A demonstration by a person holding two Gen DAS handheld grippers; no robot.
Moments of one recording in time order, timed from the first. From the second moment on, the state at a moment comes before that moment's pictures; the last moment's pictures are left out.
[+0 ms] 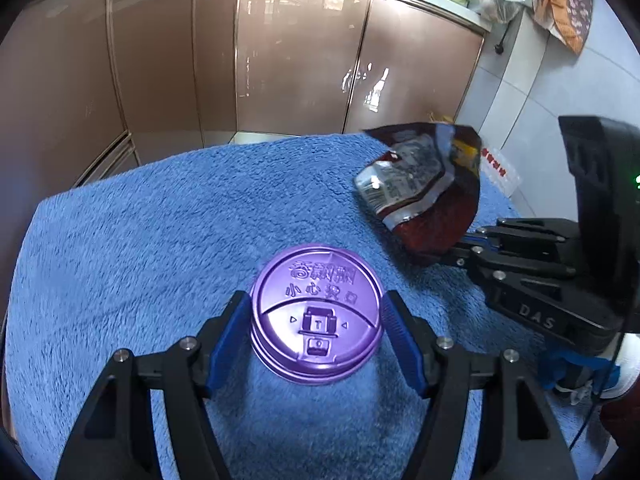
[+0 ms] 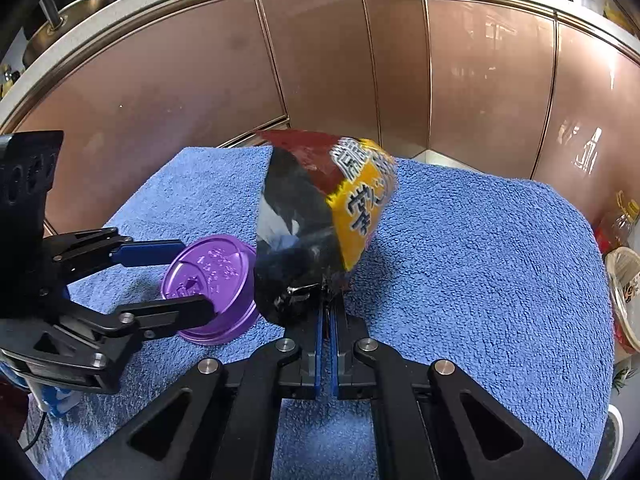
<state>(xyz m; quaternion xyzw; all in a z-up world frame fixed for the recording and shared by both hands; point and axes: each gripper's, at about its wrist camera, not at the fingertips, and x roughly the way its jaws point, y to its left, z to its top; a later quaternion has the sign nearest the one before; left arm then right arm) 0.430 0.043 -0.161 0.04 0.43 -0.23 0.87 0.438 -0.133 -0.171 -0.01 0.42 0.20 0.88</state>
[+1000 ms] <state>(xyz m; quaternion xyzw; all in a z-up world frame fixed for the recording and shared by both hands) 0.426 0.011 -0.165 0.07 0.42 -0.19 0.88 0.422 -0.170 -0.155 0.05 0.40 0.20 0.89</state>
